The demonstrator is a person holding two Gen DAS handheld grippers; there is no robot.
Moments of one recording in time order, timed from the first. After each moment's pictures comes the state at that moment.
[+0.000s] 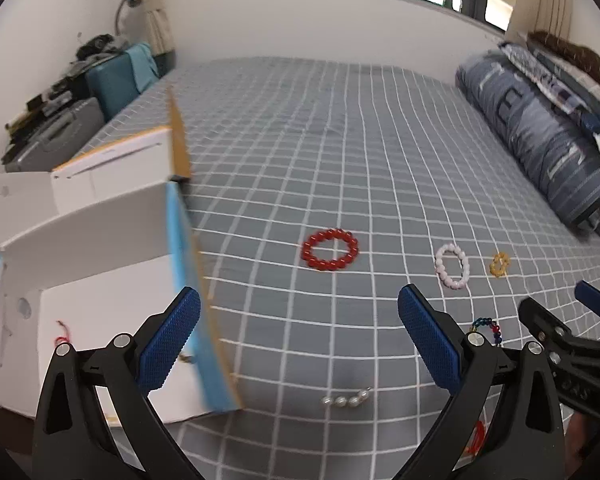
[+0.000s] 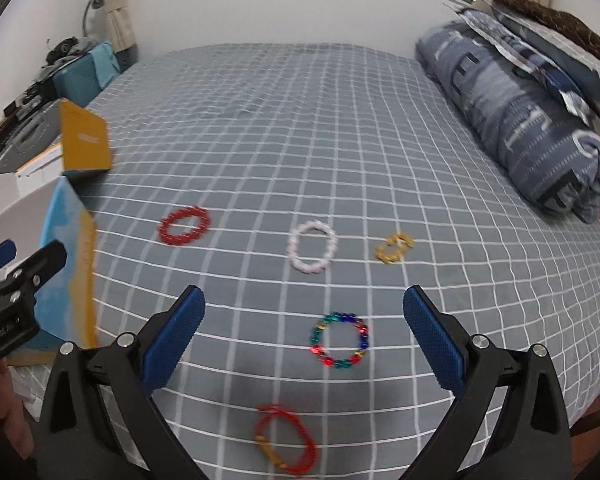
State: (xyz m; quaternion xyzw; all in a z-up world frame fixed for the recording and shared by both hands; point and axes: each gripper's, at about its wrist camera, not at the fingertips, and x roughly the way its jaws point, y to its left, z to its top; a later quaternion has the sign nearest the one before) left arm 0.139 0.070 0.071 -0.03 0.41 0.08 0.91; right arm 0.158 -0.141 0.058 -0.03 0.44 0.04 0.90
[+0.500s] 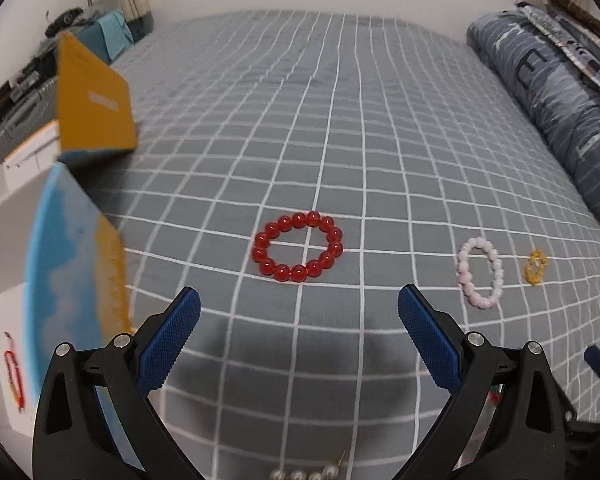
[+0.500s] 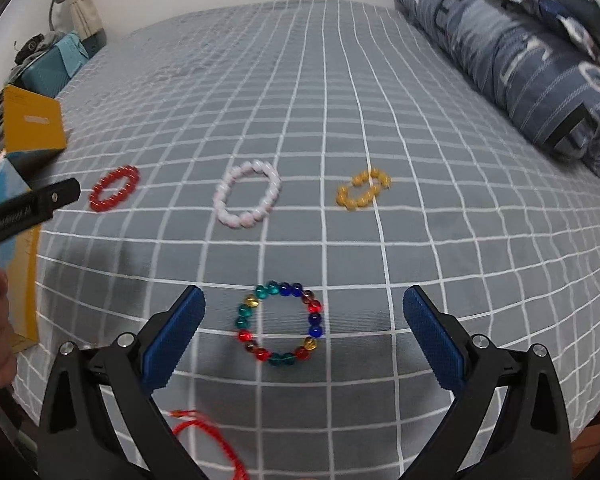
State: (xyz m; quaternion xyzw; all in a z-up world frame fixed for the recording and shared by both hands) left arm 0.238 0.048 -0.010 -0.04 0.48 0.08 0.88; right arm 0.187 -0.192 -0.032 0.00 0.49 0.02 0.87
